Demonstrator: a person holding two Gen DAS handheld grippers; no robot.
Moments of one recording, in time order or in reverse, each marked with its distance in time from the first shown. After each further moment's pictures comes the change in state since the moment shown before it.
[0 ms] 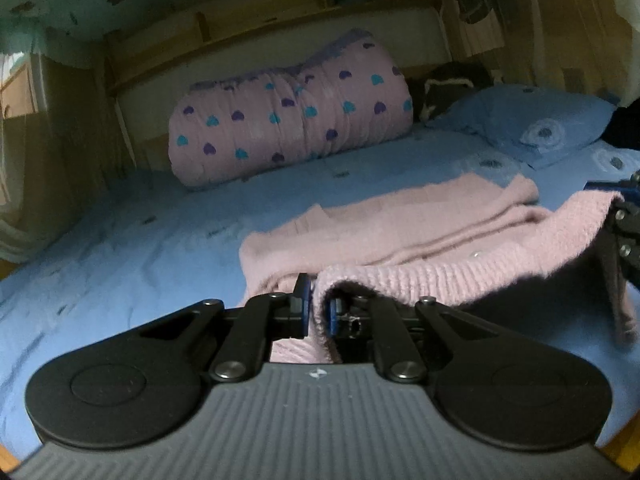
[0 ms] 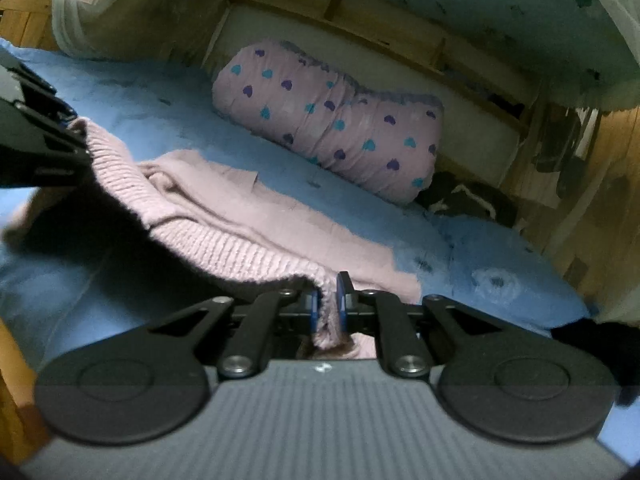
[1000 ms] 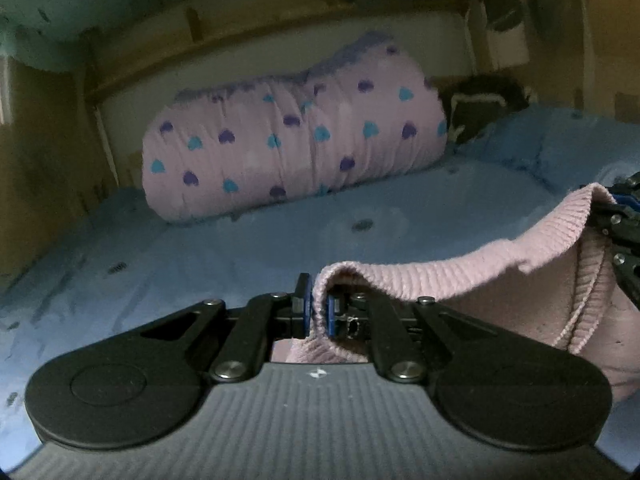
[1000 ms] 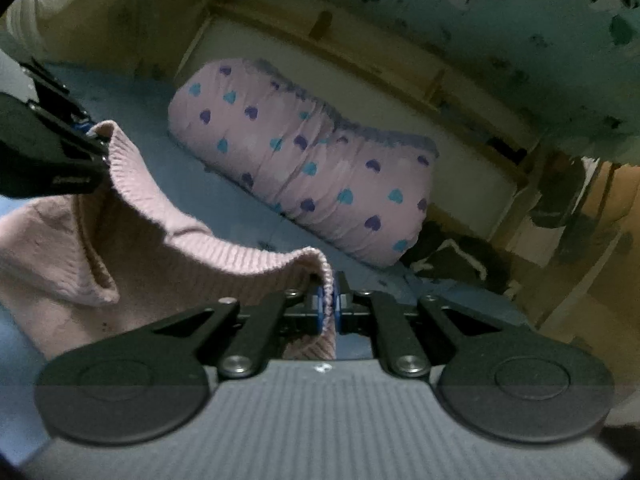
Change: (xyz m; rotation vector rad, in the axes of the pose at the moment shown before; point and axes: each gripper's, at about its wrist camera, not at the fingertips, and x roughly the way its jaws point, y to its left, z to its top) left arm 0.244 0.034 0.119 -0.024 0.011 -0.013; right arm 0.181 -0.035 0.089 -0.067 -0.066 -0.070
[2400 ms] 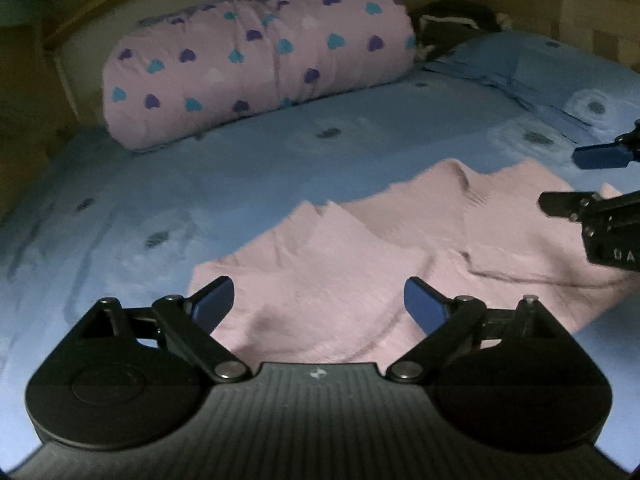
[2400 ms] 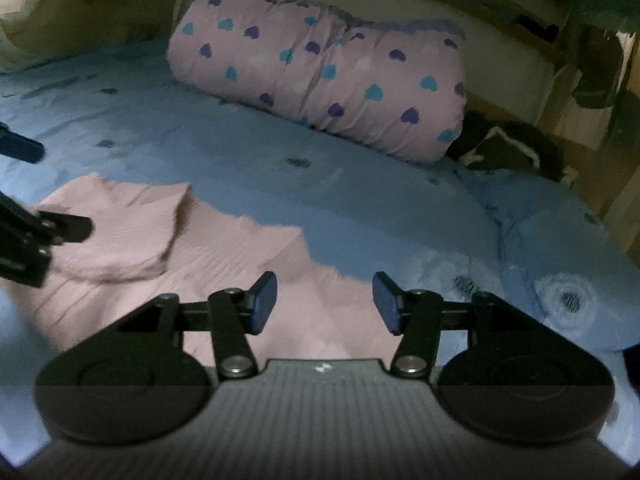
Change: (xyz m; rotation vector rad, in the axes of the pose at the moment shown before) left arm -0.006 -0.007 -0.045 0.047 0.222 -0.120; right arm 0.049 -0.018 -0.023 0.211 0.269 0.171
